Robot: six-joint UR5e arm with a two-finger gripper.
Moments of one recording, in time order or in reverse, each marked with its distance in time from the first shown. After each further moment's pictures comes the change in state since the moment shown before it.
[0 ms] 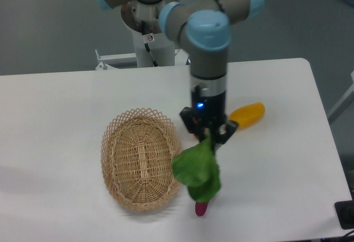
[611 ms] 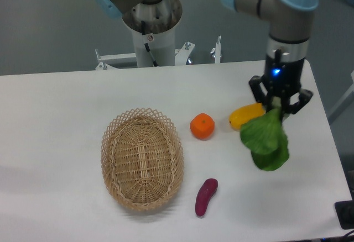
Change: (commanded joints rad) arm 0.223 0.000 0.040 -0.089 -0.002 0.336
